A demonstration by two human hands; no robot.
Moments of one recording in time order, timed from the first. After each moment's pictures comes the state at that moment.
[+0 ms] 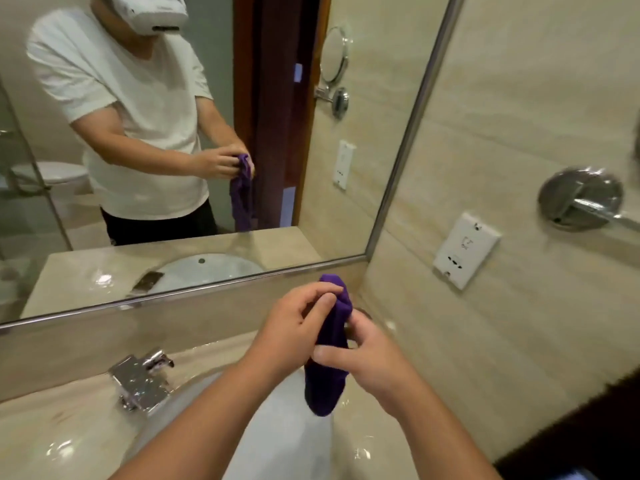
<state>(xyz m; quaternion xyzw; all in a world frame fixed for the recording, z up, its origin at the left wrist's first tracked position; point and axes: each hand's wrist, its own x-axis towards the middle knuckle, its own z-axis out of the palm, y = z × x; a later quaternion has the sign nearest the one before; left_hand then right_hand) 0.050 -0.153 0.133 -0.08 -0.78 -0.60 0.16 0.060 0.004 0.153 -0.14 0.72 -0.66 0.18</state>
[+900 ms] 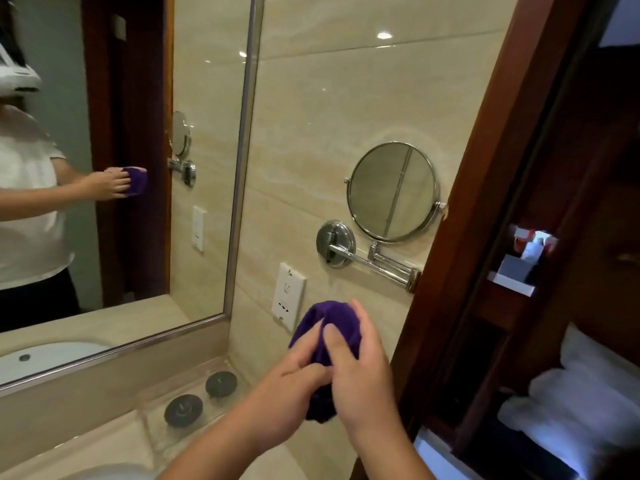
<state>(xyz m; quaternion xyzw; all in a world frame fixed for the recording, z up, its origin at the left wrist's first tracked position) 0.108 0.095 0.248 -0.26 -0.65 -0.71 -0.11 0.116 0.207 0.251 0.04 0.75 -0.60 -0.26</state>
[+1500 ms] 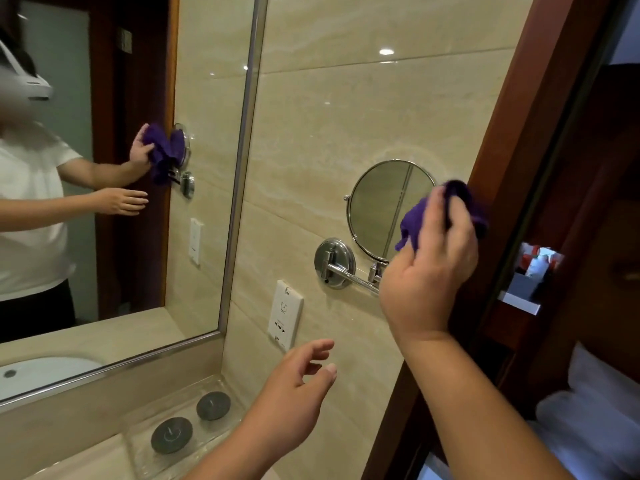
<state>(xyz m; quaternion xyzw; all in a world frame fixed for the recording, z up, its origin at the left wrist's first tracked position) 0.066 0.116 0.237 -0.17 -0.76 -0.62 0.01 0.043 0.261 0.370 -0.03 0.68 -0.15 -0.72</state>
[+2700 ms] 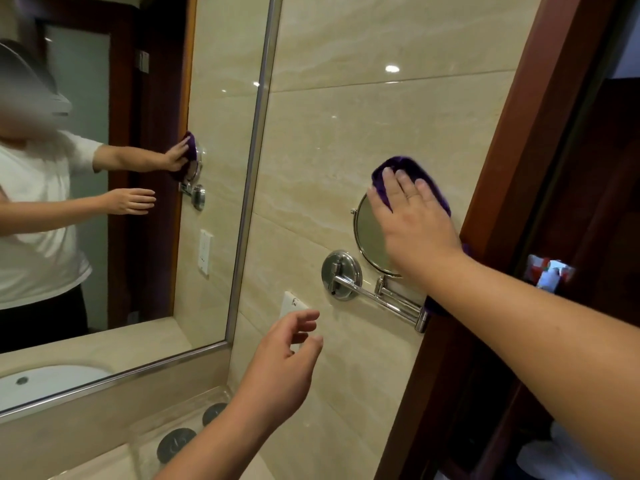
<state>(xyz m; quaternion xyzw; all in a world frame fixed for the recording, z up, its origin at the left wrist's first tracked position) 0.058 0.097 0.277 -0.14 -0.75 -0.64 0.11 0.004 0.284 0.444 -0.05 0.89 0.31 -0.33</state>
